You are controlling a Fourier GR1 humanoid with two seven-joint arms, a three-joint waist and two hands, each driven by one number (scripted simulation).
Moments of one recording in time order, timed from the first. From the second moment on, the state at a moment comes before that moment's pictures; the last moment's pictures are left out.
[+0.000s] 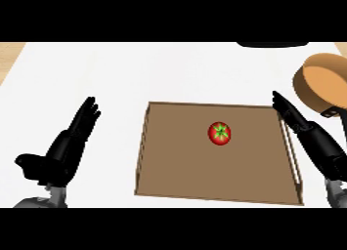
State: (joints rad) left arm -0.03 0.26 -0.20 -1.64 0.16 0.13 0.05; right arm -0.10 -0.51 0.21 -1.62 -0.13 0.07 -0.05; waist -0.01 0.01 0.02
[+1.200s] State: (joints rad) left arm 0.01 0.15 -0.14 -1.61 0.10 0.24 -0.11; right arm 0.06 -0.45 -0.02 -1.66 0.03 0.02 -0.86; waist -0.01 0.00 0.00
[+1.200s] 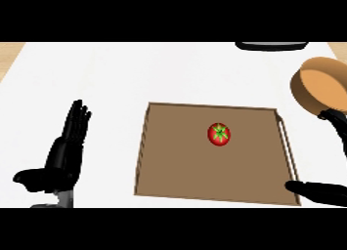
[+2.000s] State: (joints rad) left arm 0.01 0.13 -0.14 -1.59 0.08 0.23 -0.13; right arm -0.01 -0.48 0.26 -1.80 0.56 0.08 -0.21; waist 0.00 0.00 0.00
